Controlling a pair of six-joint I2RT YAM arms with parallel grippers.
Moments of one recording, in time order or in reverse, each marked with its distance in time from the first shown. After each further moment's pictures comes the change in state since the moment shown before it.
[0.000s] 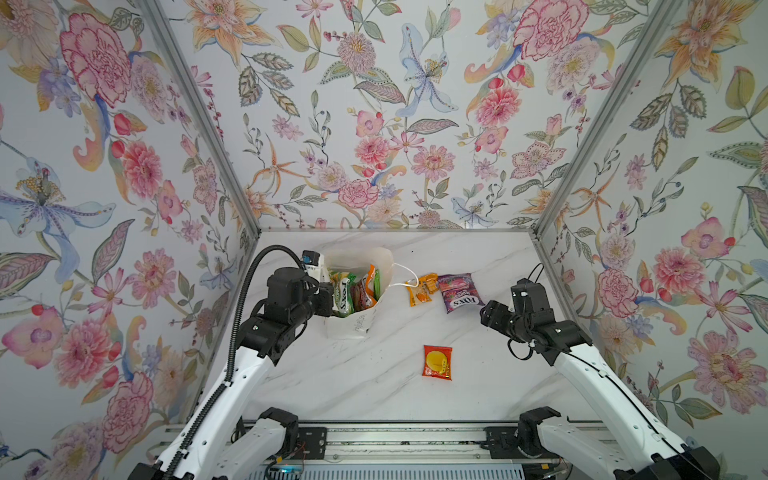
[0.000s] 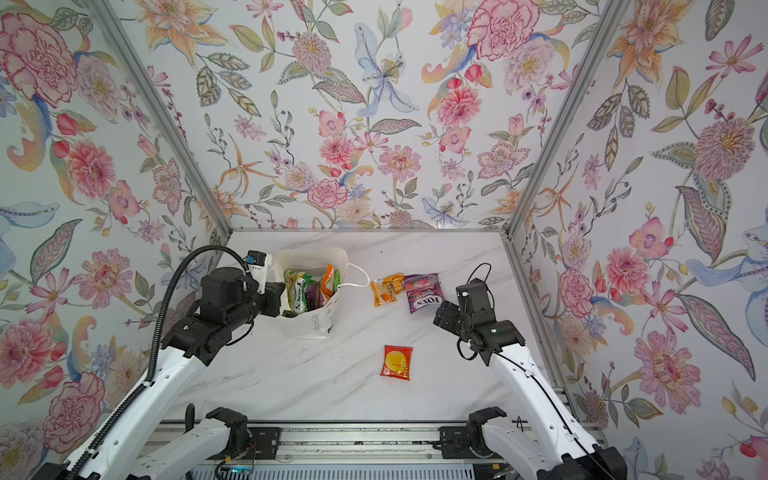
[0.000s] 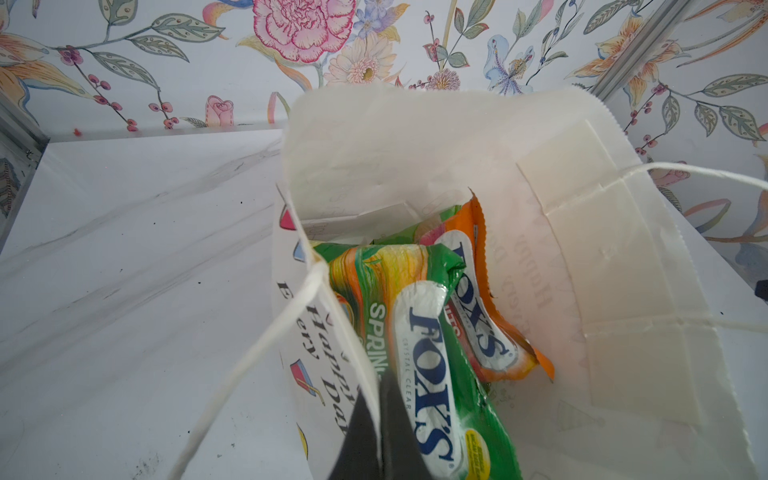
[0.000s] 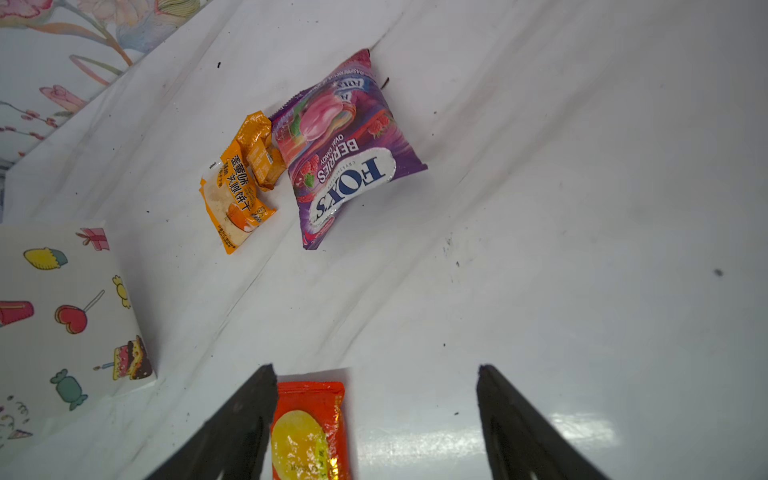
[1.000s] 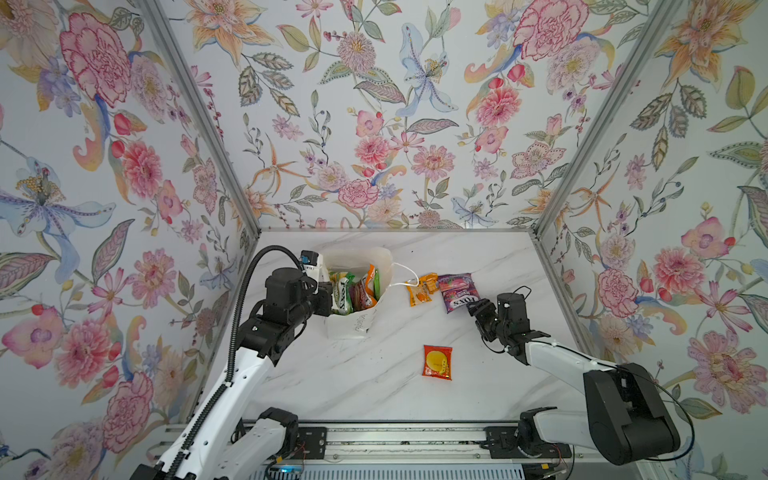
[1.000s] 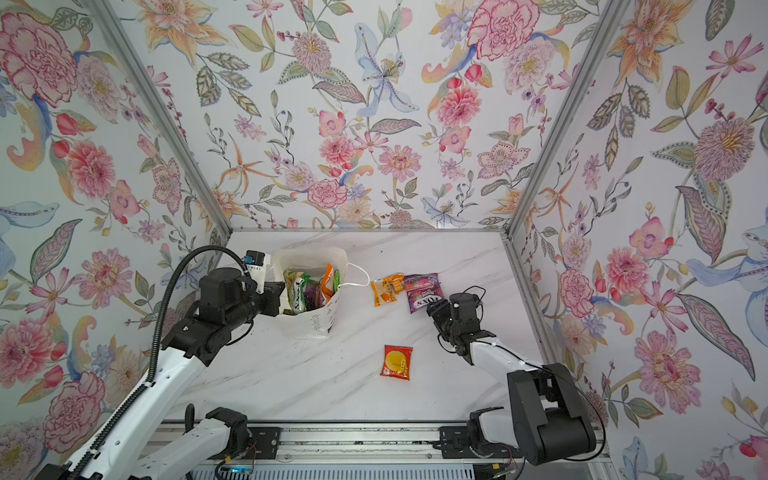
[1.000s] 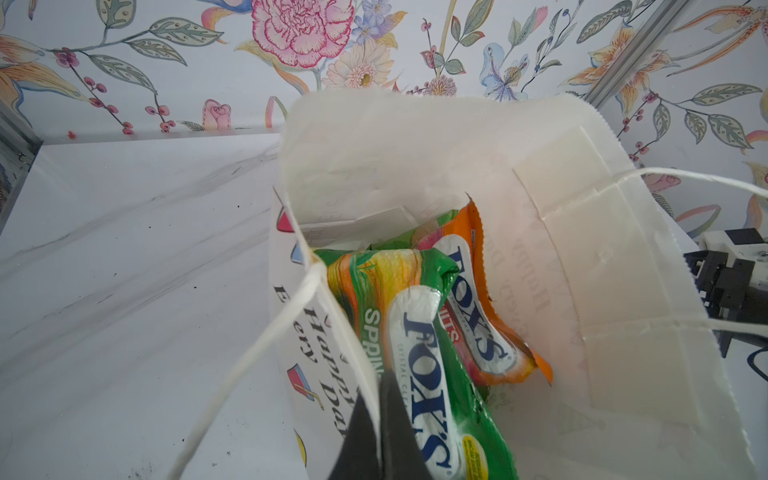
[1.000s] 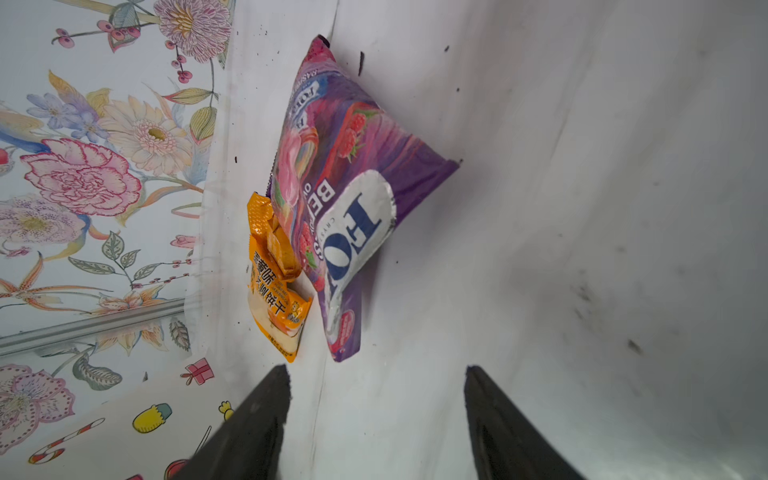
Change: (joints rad) left arm 0.020 -0.006 -0.017 0.028 0.030 0.000; right arm -0.053 0.365 -0.255 0.803 -0.137 0.470
